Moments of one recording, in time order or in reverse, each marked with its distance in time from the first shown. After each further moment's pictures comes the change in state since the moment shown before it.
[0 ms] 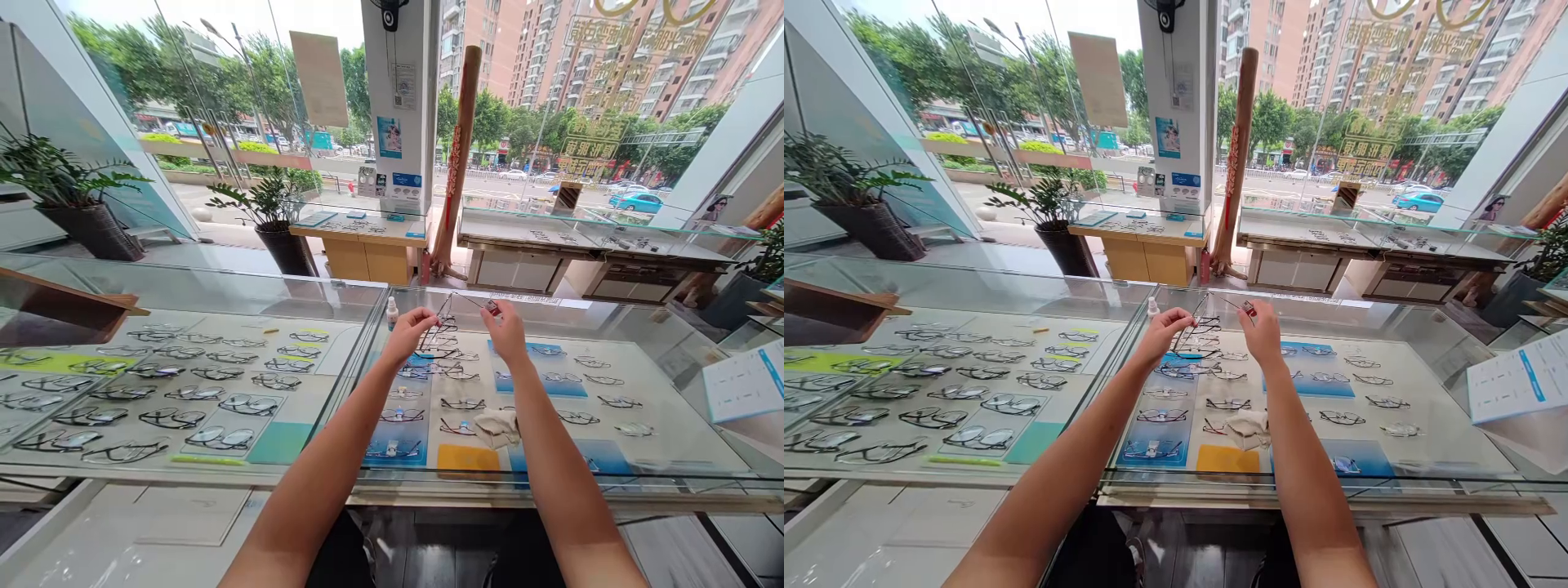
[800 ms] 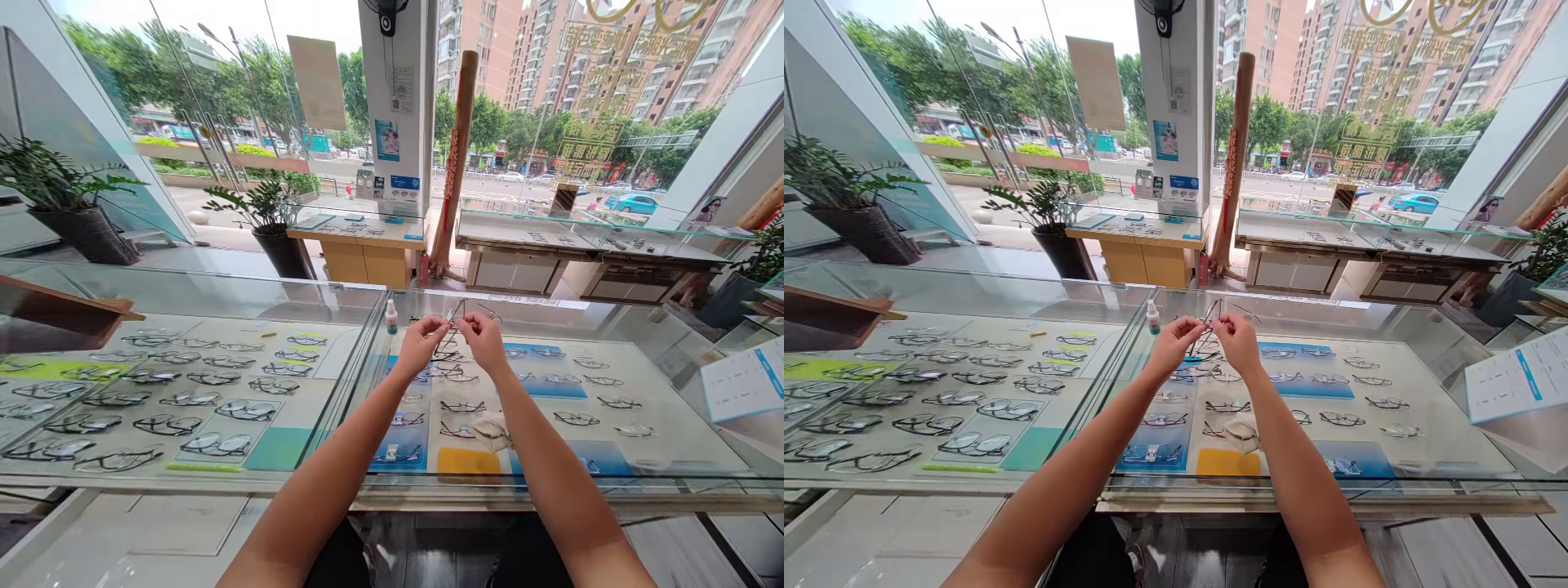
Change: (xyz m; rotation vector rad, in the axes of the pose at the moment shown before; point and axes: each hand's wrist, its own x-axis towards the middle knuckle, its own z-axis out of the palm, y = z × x) left_hand -0.012 -0.010 0.028 -0.011 0.044 0.024; right_hand -0.020 -0.030 0.030 0.309 -0.207 0.132
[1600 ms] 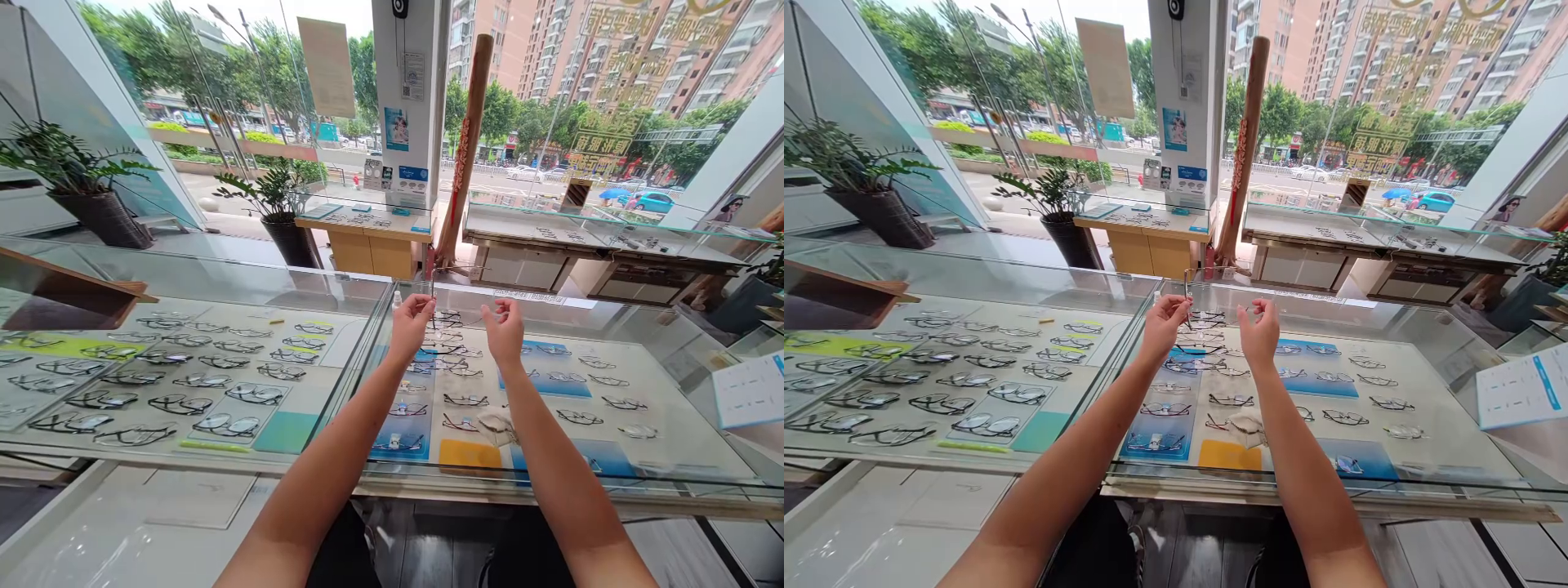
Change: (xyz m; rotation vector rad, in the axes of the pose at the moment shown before) left_hand 0.016 -0.002 -0.021 -0.069 0.238 0.071; right_hand 0.007 0.009 -0.008 -0.121 0.439 0.045
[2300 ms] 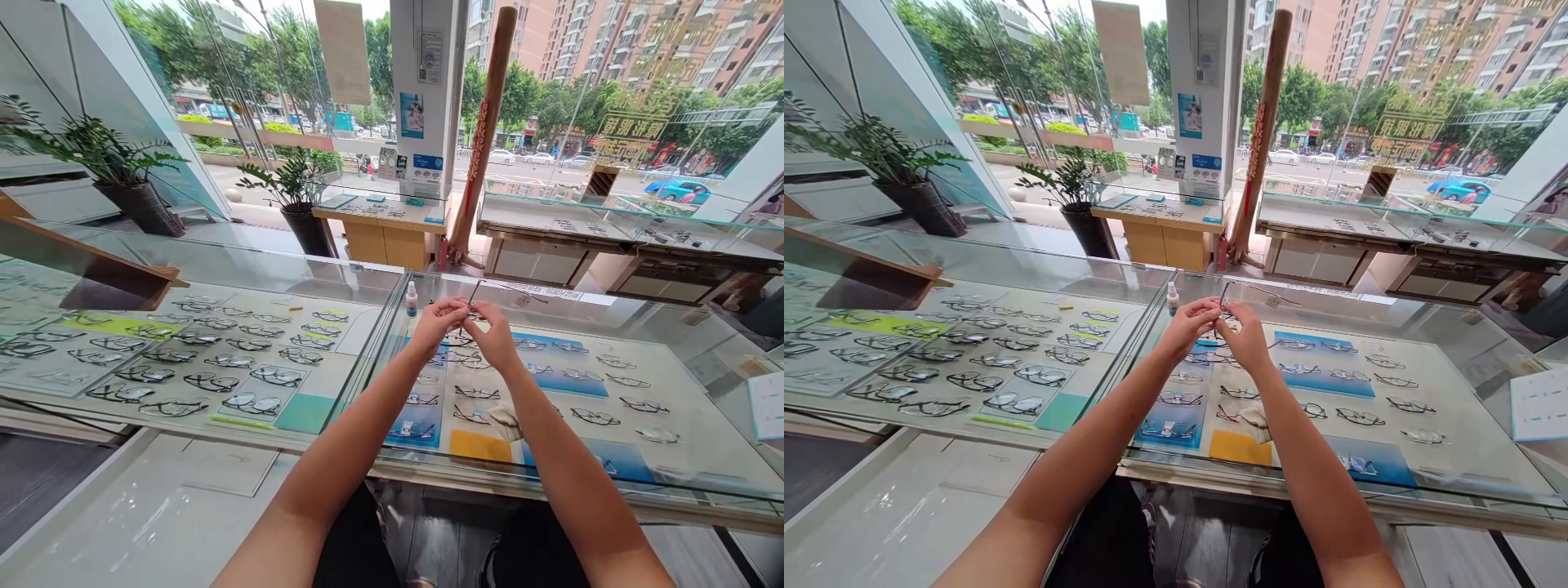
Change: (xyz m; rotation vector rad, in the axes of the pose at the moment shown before) left_hand -0.019 0.016 0.014 -0.211 -0.192 -0.312; right_hand -0.025 -0.011 0.018 0.102 -0.491 -0.294
